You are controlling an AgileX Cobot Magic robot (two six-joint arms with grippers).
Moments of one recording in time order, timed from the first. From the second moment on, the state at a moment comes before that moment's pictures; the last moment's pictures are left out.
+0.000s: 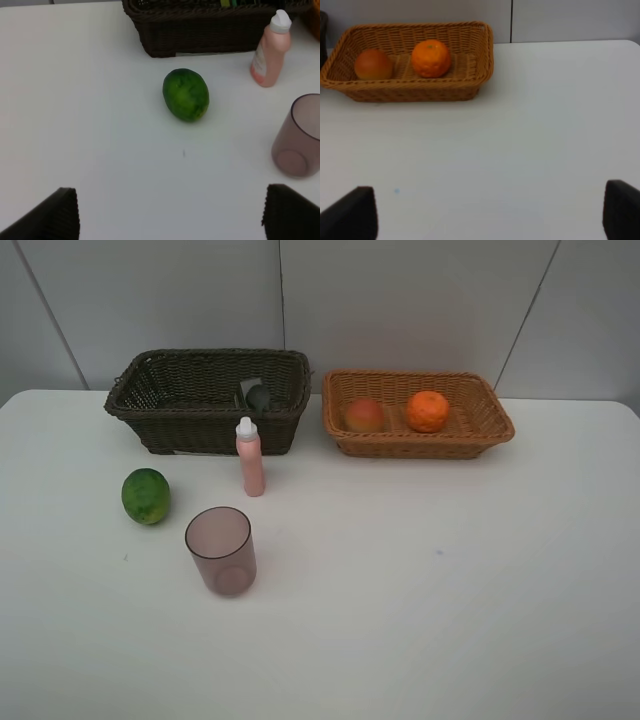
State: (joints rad) left arm -0.06 -0.01 -0.50 0.01 1.06 -0.03; right arm 0.12 0.00 -0.53 -0.14 1.06 0.15
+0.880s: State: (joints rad) left arm -0.06 0.07 -0.51 0.01 1.05 -0.03; right arm 0.12 0.00 -0.53 -0.14 1.06 0.15
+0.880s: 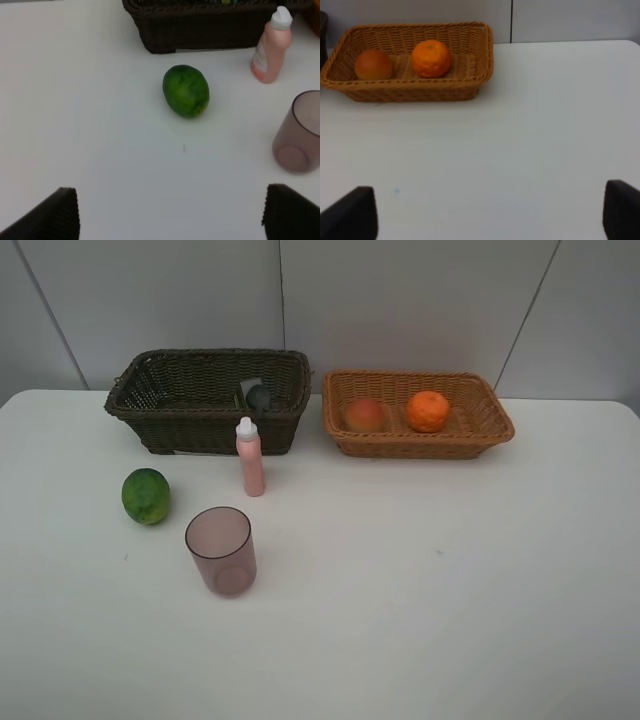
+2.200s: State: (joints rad) left arm -0.19 1.53 -0.99 0.22 0.79 -0.20; right arm 0.12 0.00 -0.53 -0.14 1.06 0.15
